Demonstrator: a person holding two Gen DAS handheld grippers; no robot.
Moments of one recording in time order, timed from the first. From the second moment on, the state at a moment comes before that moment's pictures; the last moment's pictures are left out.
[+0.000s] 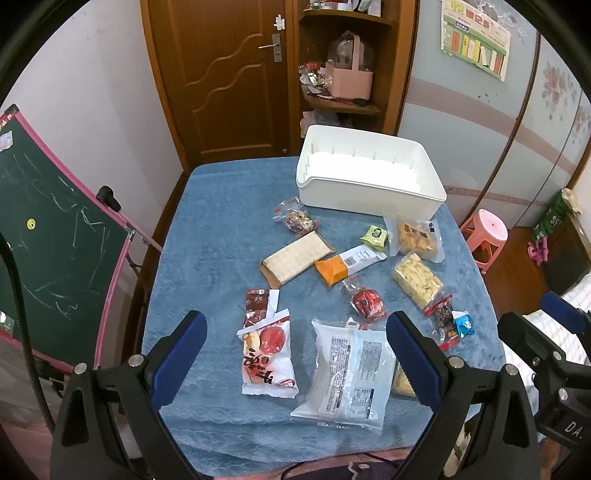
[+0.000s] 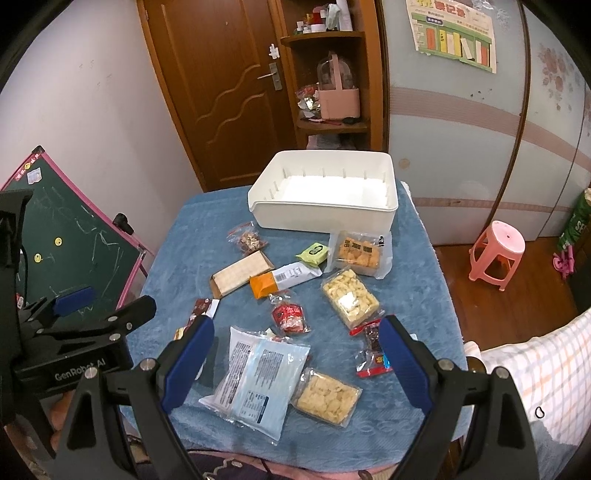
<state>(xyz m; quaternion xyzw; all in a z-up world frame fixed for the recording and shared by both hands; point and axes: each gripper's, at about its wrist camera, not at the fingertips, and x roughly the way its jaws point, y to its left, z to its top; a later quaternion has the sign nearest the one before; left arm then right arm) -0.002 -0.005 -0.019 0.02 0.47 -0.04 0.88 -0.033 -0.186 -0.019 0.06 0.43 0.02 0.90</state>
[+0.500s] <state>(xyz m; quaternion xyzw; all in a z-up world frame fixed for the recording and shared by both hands) -0.002 -0.003 -0.026 0.01 0.48 -0.04 0.88 -0.032 -0.181 -0.025 0.06 0.44 0.03 0.90</state>
